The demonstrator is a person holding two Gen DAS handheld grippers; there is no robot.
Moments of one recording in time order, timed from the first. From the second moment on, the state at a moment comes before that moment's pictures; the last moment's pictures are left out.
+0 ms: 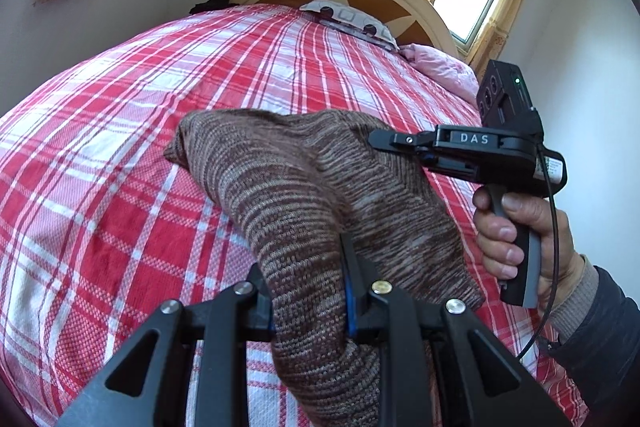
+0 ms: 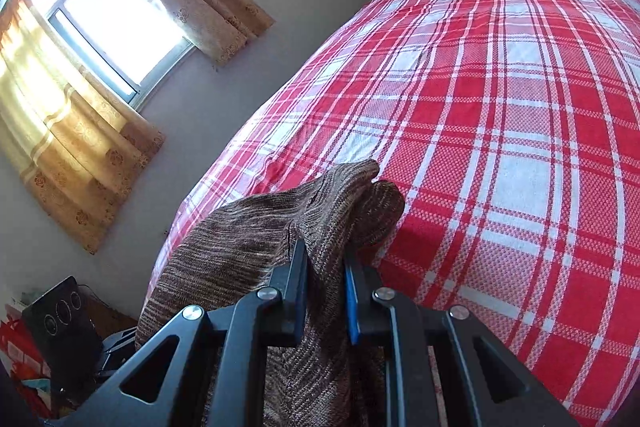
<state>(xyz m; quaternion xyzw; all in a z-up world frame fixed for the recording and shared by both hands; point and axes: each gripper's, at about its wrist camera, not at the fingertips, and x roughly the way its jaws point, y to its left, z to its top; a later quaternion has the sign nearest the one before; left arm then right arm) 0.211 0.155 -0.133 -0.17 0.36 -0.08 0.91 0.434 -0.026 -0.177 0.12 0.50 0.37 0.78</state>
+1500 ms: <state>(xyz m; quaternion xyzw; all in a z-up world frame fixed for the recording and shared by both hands) 0.234 0.193 -0.163 -0.15 0.39 0.10 0.90 0.299 -0.102 -0.196 0.04 0.56 0.32 0.77</state>
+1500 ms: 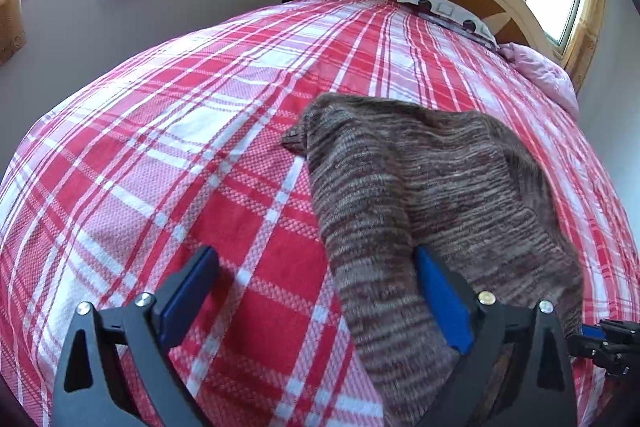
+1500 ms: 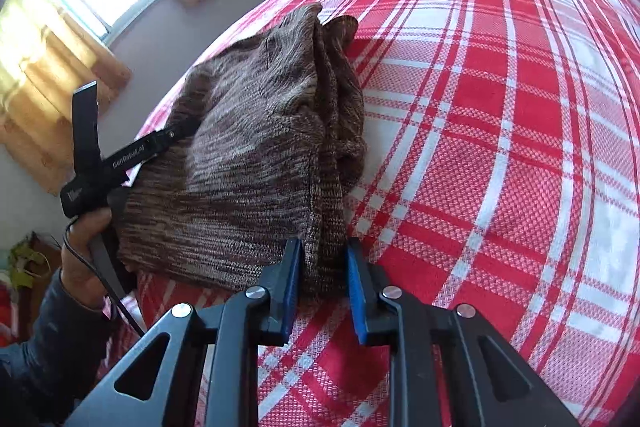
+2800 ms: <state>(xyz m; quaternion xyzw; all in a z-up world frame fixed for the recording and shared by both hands) 0.070 0.132 -0.043 -0.07 0.22 0.05 0.97 0.128 -0.079 -0.021 -0.03 0.28 0.27 0.92</state>
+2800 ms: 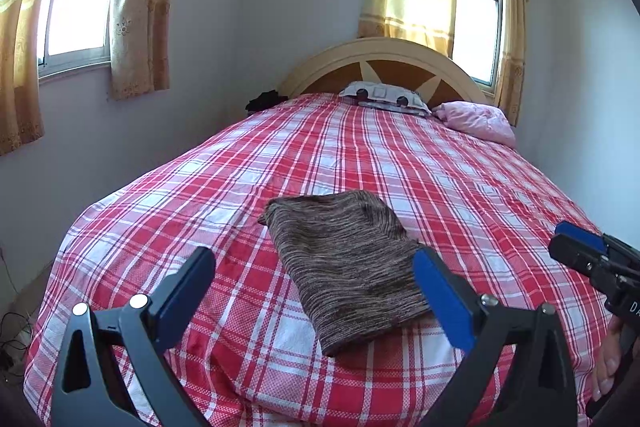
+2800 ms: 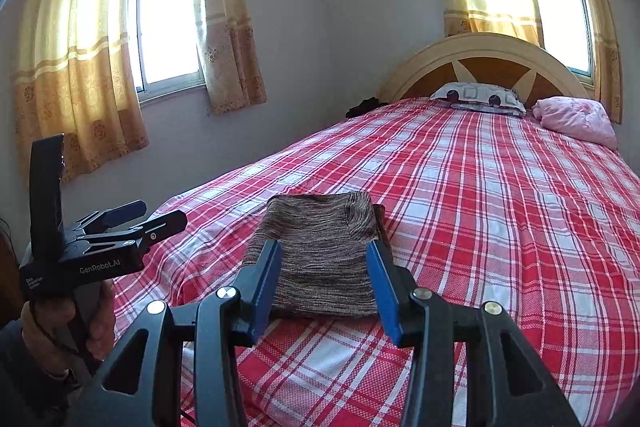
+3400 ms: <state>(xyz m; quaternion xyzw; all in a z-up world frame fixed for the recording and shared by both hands) 0.067 0.122 -0.041 -0.06 0.22 0.05 0.97 0.120 -0.086 -0.018 -0.02 0.27 0.27 0.93</state>
